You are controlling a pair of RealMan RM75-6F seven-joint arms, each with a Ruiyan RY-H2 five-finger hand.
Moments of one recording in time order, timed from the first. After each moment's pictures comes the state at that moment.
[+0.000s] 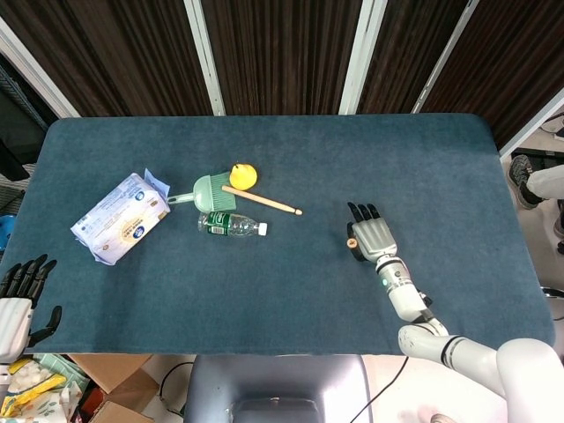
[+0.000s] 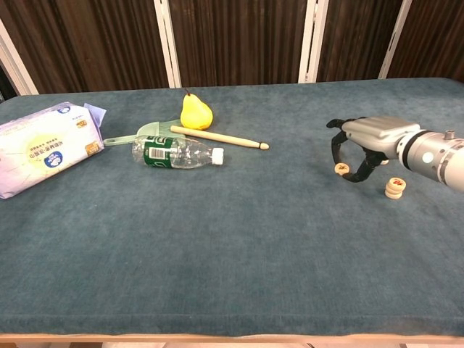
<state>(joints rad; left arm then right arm) -0.10 -1.09 -0.03 -1.57 1.53 1.50 -0.06 0.75 -1.69 0.19 -1.04 -1.04 0.82 -0.38</state>
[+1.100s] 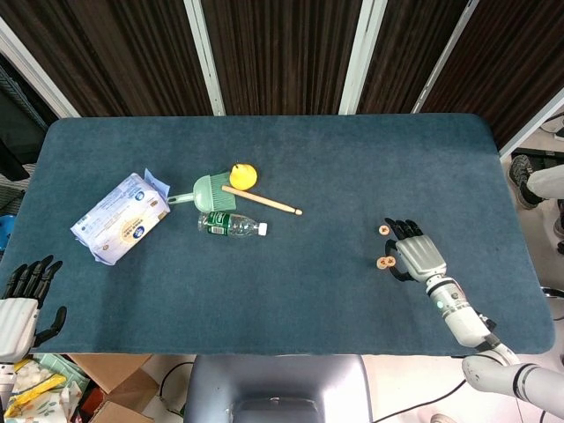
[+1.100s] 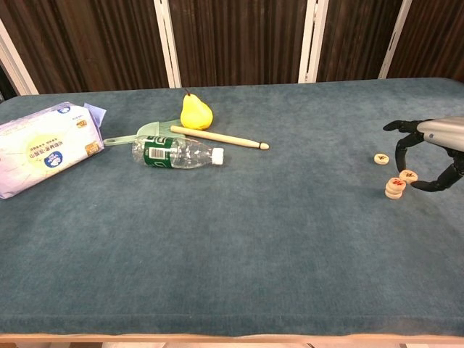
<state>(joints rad) -0.10 -1.10 -0.03 -1.58 1.53 1.48 -0.03 0.58 -1.41 0.06 -1.24 -1.28 0.90 -0.09</state>
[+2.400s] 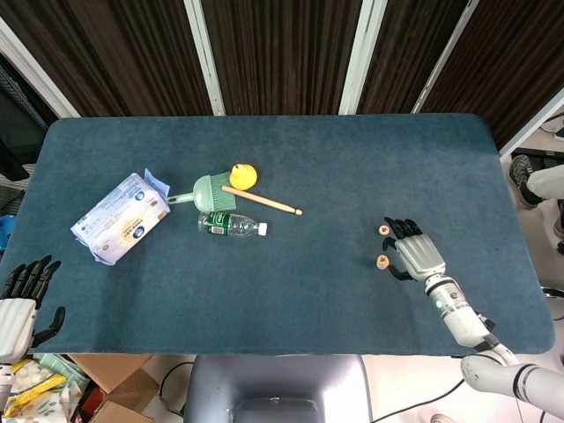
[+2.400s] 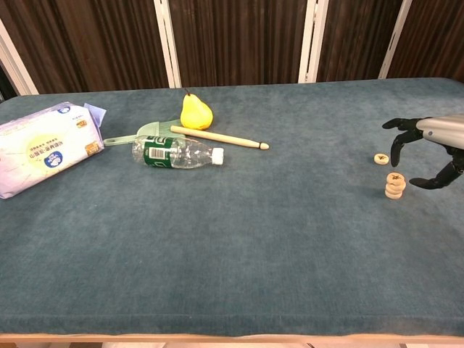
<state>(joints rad) -0.10 -1.10 -0.02 -1.57 1.54 1.49 -0.05 0.58 -1.40 0.08 -1.27 -1.27 0.89 -0.12</state>
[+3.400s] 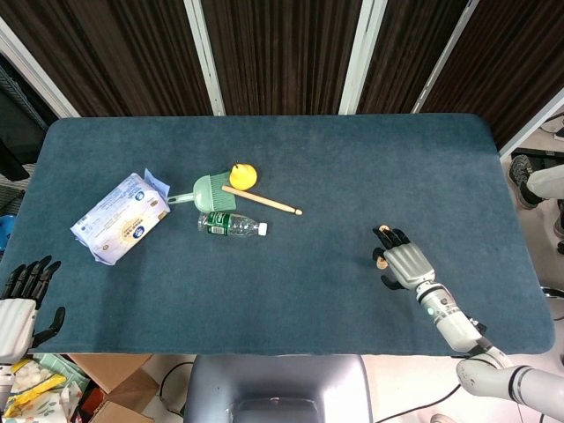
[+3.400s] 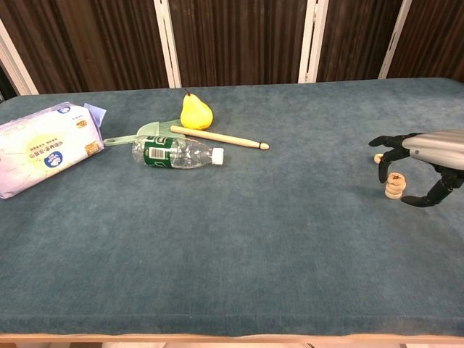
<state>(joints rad) -0.10 -1.10 -0.03 -1.57 1.53 1.49 -0.04 0.58 -1.41 0.05 -1.29 -1.30 0.87 -0.16</state>
